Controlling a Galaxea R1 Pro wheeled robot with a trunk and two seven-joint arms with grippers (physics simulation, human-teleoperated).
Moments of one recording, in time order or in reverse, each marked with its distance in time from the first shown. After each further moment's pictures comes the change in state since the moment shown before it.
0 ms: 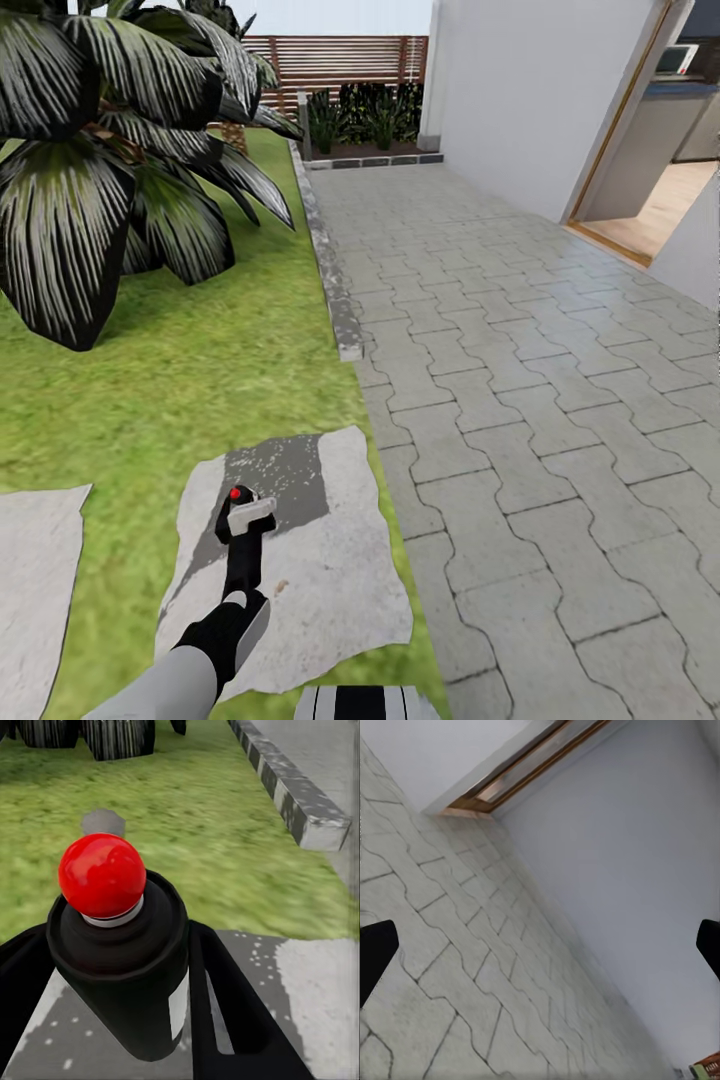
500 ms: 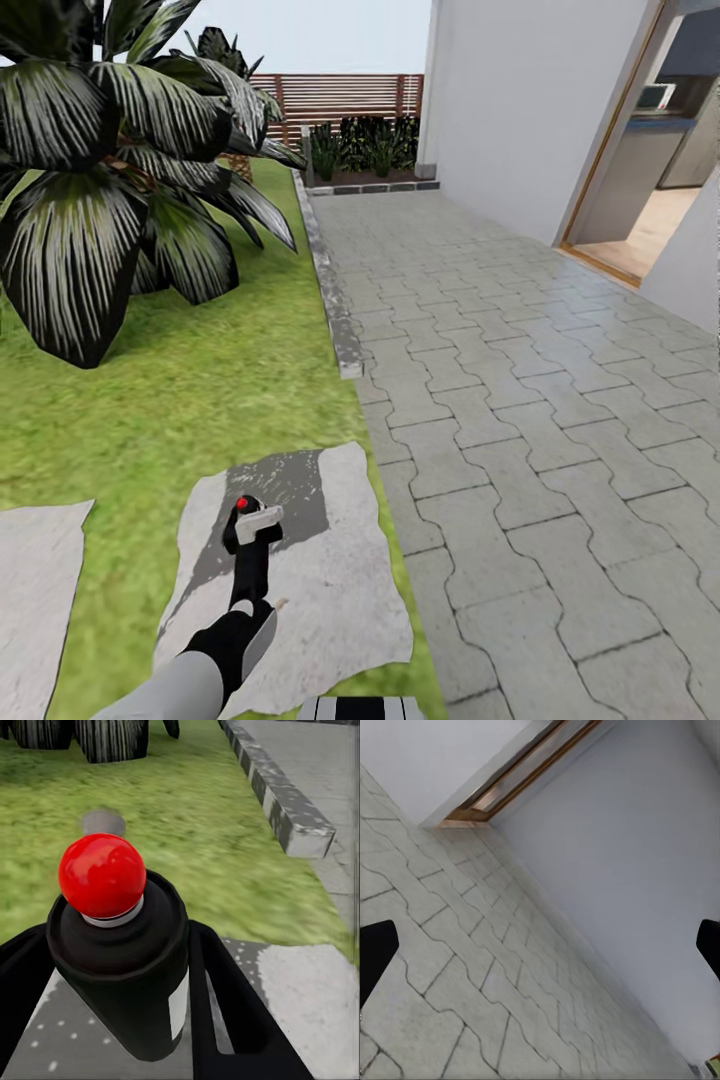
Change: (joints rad) left arm 0.000 -0.020 0.002 0.053 -0.001 0.000 0.000; right arm 0.000 0.003 0.000 -0.010 0.000 0.000 0.000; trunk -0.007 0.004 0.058
